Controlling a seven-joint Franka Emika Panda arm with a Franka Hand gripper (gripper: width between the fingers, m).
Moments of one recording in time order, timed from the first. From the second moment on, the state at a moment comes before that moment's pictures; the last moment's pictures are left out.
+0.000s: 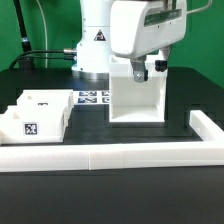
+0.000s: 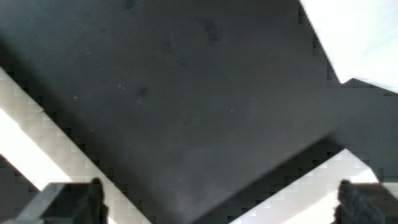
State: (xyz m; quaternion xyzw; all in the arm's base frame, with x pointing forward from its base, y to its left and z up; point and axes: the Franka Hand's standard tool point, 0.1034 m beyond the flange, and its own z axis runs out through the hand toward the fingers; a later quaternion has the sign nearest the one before) arm 0.560 0.054 0.111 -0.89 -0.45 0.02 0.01
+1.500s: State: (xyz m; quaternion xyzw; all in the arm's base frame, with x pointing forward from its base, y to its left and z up) arm 0.500 0.065 0.152 -0.96 -0.26 0.00 -0.01
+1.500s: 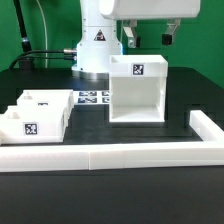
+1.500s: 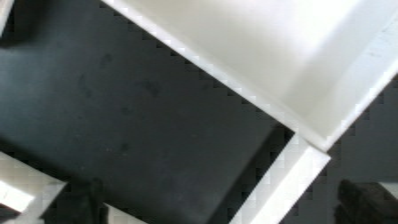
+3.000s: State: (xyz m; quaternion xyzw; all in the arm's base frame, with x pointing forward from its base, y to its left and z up) arm 0.446 0.095 0.120 -1.00 0.02 0.00 0.04
